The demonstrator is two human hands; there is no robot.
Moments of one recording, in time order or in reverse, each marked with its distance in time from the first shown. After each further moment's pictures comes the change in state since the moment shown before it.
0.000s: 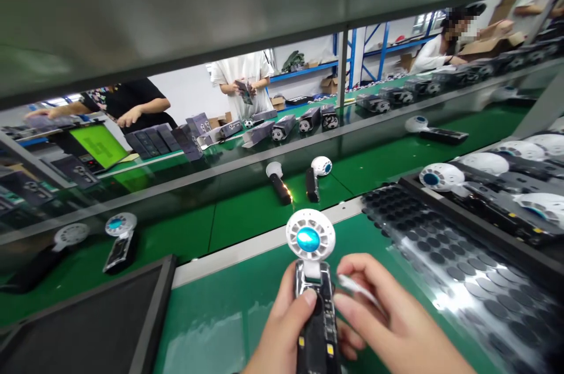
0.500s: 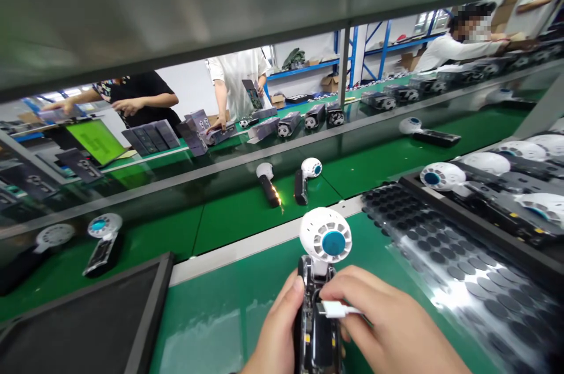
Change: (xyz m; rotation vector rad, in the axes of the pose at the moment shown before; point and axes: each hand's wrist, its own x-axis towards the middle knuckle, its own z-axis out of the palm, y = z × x) left_hand 0.006 -0.007 -0.001 -0.095 -0.007 0.045; right_hand 0.000 -0.006 -0.002 -0.723 -0.064 -0.277
